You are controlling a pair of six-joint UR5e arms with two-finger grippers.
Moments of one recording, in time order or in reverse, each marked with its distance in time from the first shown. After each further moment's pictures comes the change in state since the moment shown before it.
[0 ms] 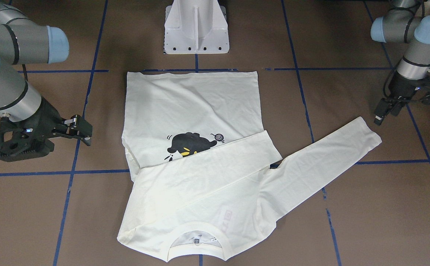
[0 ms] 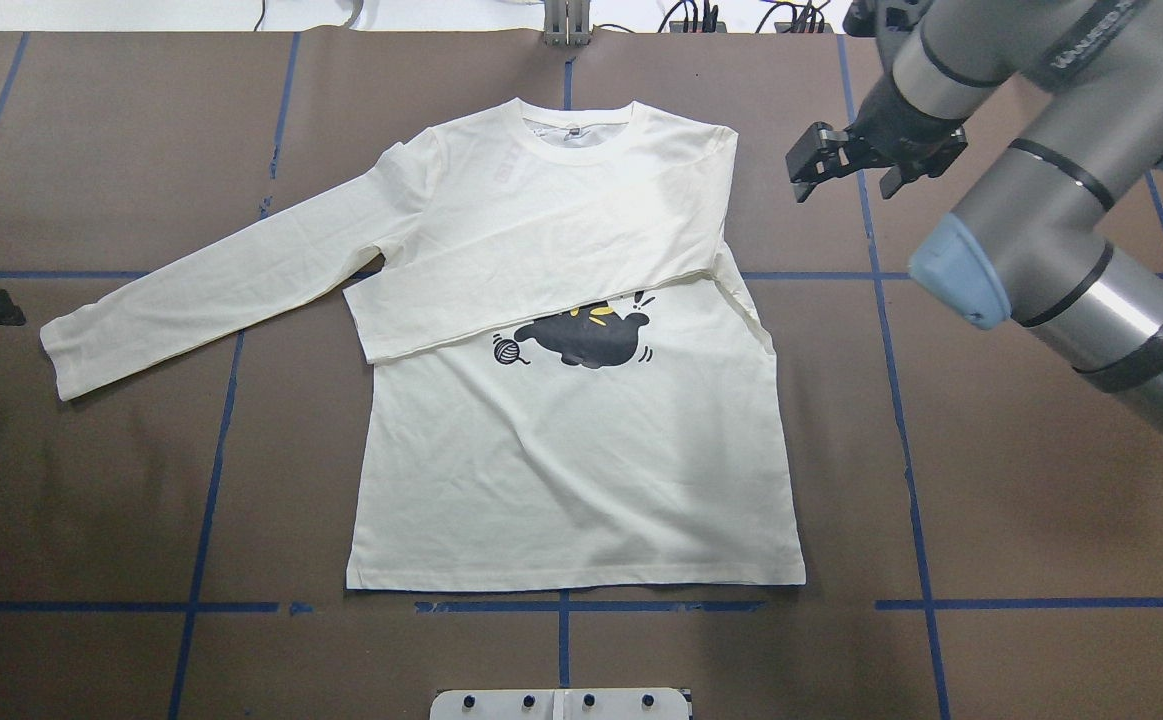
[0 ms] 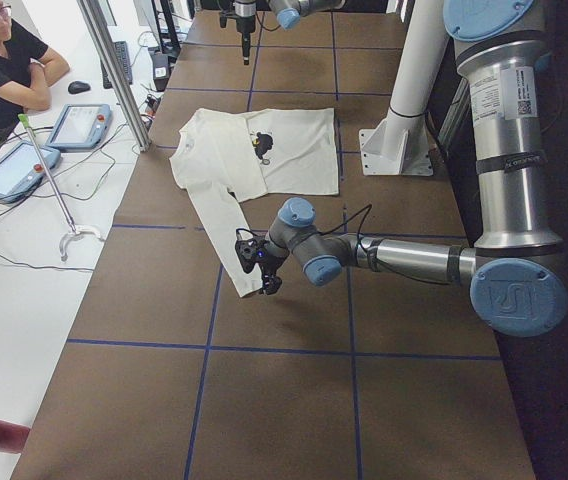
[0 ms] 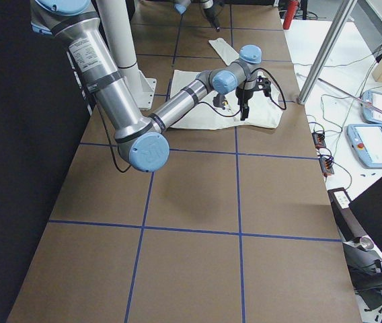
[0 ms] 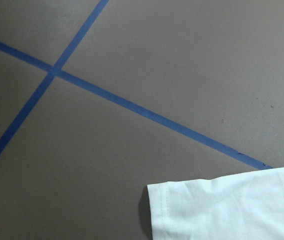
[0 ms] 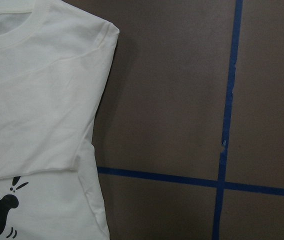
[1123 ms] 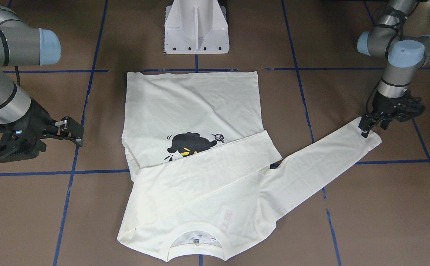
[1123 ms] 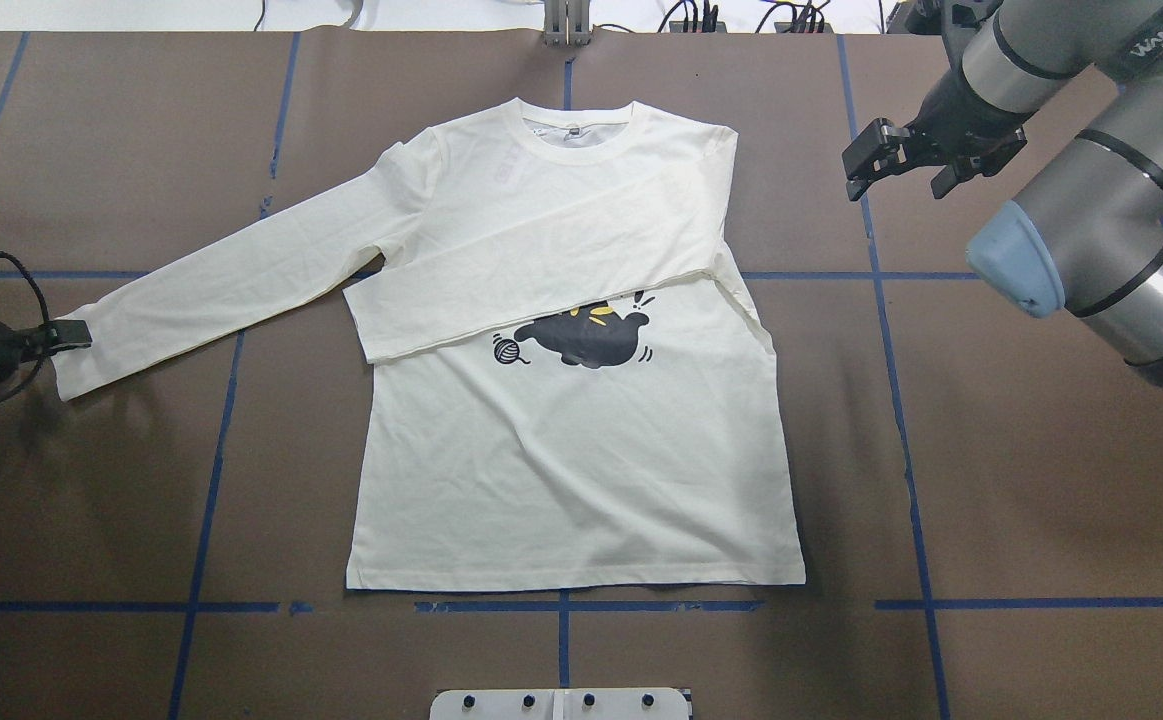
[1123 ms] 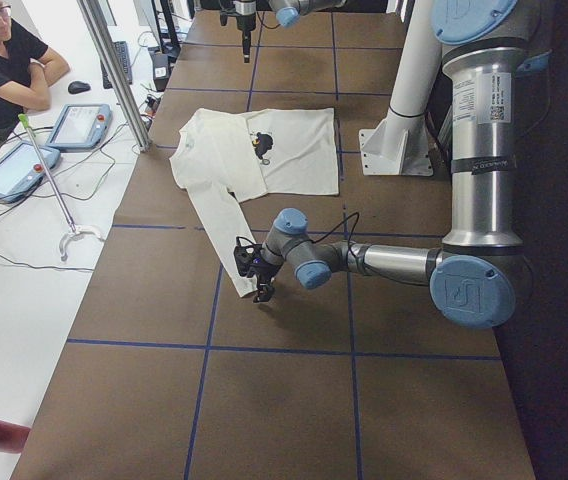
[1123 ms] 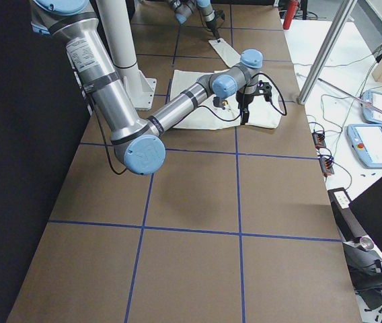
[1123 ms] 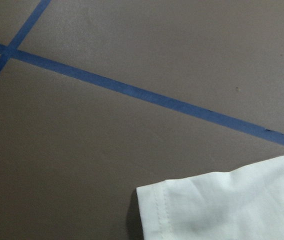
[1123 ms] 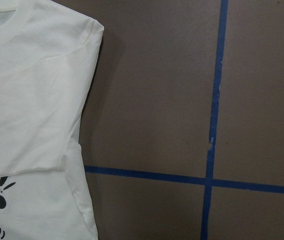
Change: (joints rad) left arm 0.086 -0.089 0.148 -0.008 0.110 0.089; right arm 0.008 -0.016 -0.001 0.003 0.003 0.000
